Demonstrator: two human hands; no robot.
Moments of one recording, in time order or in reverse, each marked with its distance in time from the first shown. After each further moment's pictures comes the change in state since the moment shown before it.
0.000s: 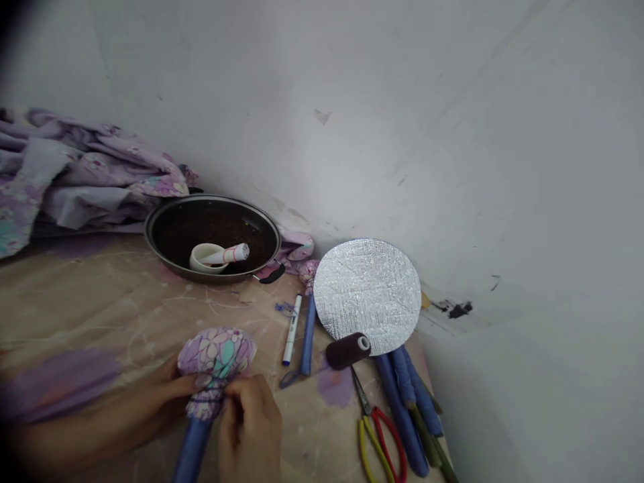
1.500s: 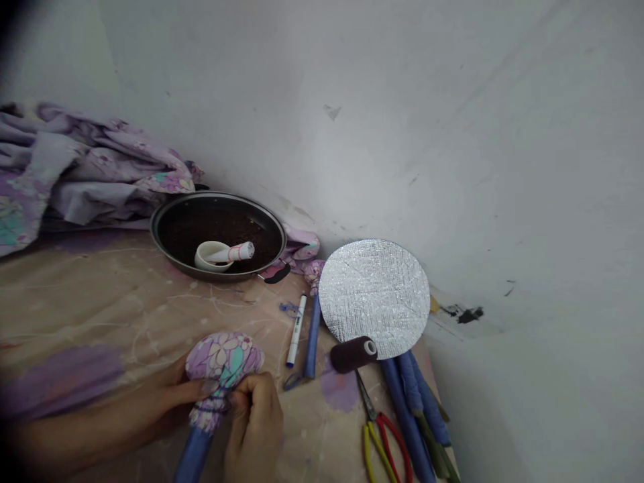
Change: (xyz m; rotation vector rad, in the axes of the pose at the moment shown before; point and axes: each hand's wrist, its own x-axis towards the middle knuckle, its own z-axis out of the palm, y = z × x) left_hand 0.003 -0.007 -0.004 0.094 -0.045 0.007; right_hand -0.009 0.011 0.017 -0.023 0.107 0.127
